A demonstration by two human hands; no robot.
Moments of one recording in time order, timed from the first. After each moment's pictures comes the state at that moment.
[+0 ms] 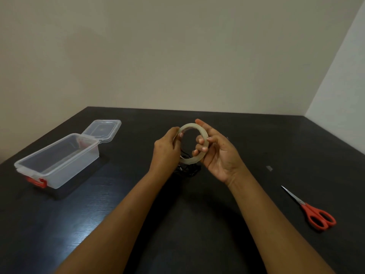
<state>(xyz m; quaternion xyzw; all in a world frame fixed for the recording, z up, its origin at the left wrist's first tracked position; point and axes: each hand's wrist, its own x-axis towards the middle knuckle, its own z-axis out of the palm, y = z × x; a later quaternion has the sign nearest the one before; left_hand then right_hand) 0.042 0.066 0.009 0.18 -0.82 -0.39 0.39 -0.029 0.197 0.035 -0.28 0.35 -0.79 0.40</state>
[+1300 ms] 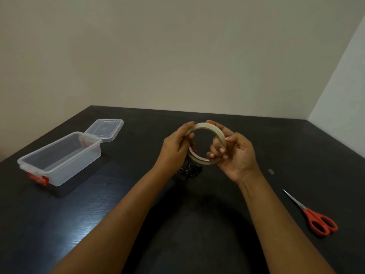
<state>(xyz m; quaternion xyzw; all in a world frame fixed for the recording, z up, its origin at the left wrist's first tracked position) 0.044 0.074 0.019 0.03 -0.82 -0.44 0.37 -0.048 0.213 0.034 -0.34 0.39 -0.78 0.35</state>
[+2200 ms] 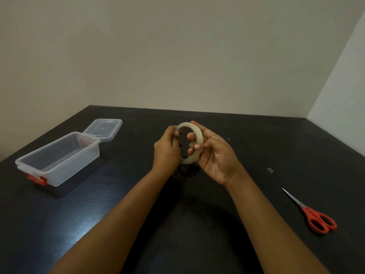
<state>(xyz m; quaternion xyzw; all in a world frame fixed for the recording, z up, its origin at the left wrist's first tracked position) 0.041 0.075 0.016 0.21 -0.76 -0.47 0.39 -0.025 0.195 0.036 -0.33 0.34 -0.77 0.42</state>
